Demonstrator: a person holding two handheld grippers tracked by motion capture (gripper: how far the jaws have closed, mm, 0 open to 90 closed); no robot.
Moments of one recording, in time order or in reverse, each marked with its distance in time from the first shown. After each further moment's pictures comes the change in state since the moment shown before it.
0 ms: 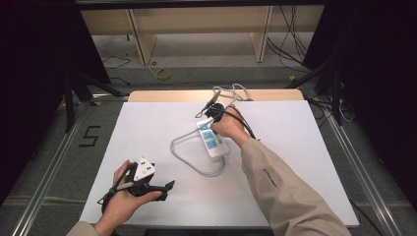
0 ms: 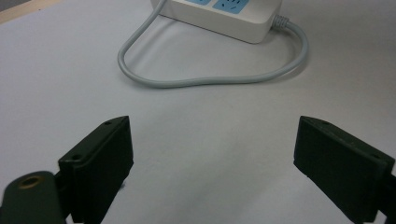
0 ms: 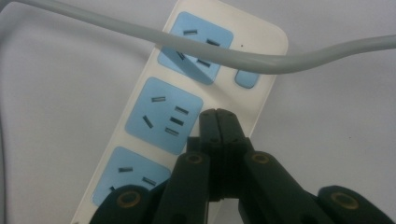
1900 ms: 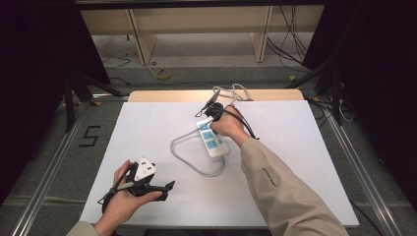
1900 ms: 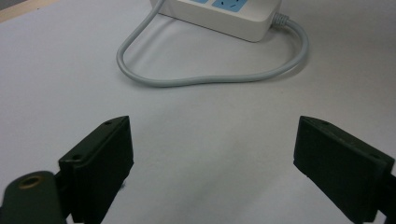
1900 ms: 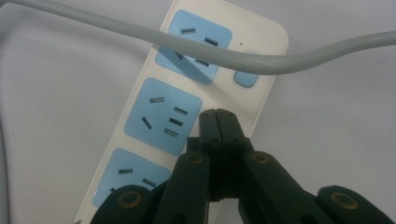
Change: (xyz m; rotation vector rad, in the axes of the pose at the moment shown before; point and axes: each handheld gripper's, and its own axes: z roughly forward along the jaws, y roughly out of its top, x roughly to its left) left arm 0.000 0.000 0.001 0.008 -0.001 0.006; right arm -0.001 0.003 0.001 0.031 0.006 0.008
